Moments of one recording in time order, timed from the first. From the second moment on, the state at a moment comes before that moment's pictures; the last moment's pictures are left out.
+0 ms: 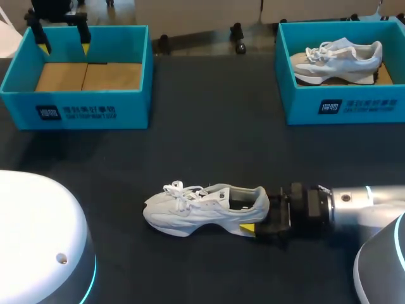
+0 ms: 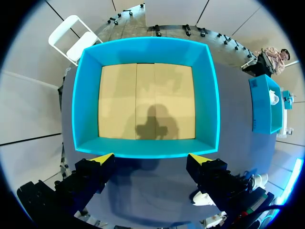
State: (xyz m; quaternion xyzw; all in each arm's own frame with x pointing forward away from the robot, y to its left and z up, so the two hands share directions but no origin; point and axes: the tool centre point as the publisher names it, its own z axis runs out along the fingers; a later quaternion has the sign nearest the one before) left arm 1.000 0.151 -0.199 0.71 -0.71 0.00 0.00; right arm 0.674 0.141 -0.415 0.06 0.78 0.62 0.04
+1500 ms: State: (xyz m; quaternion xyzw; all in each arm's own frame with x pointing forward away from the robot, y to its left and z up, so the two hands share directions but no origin) left arm 0.947 0.114 -0.194 0.78 -0.62 -0.05 -0.01; right arm 0.680 0.136 -0.415 0.03 0.79 0.61 0.01
